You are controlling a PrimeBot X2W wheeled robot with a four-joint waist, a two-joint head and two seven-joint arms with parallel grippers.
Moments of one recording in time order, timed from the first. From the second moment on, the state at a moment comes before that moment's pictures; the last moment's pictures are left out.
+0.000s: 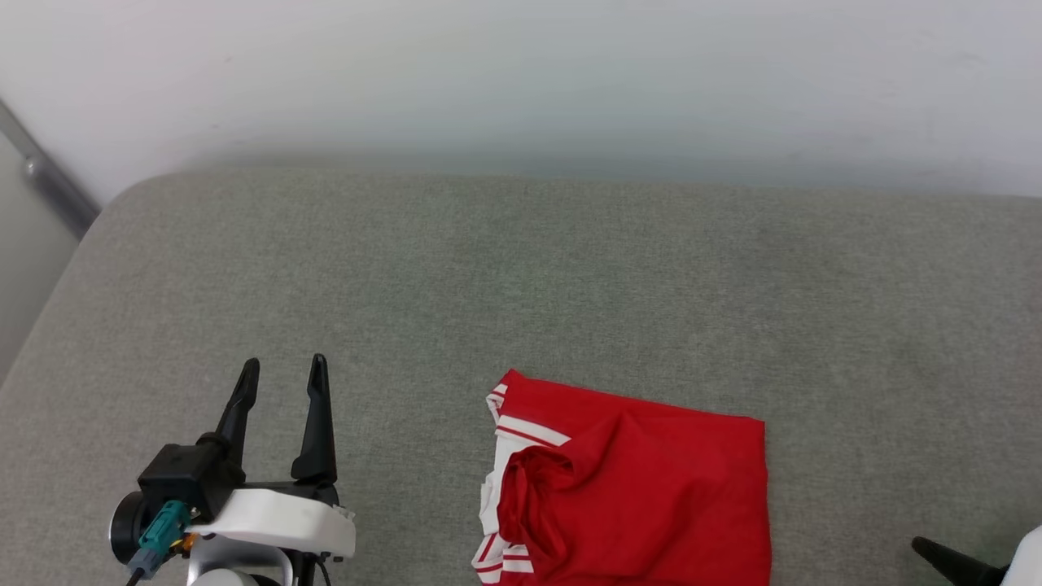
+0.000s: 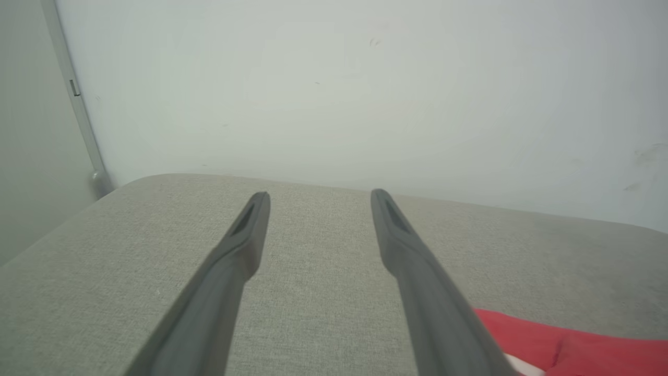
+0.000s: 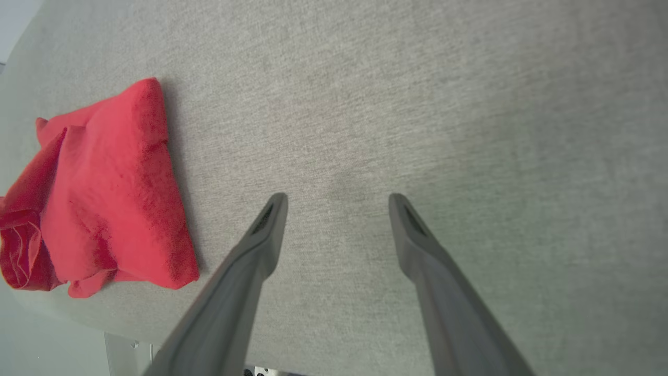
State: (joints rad) left arm -0.05 0.31 -0.26 0.02 -0.48 0.17 -0.26; right arm 0.07 -0.20 -0.37 0.05 0.62 0.13 0.90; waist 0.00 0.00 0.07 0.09
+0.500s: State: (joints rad) left arm -0.11 0.23 -0.22 0.04 -0.41 0.10 -0.26; right arm -0.10 -0.06 -0.34 0.23 0.95 0.13 1.18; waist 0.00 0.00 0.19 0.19
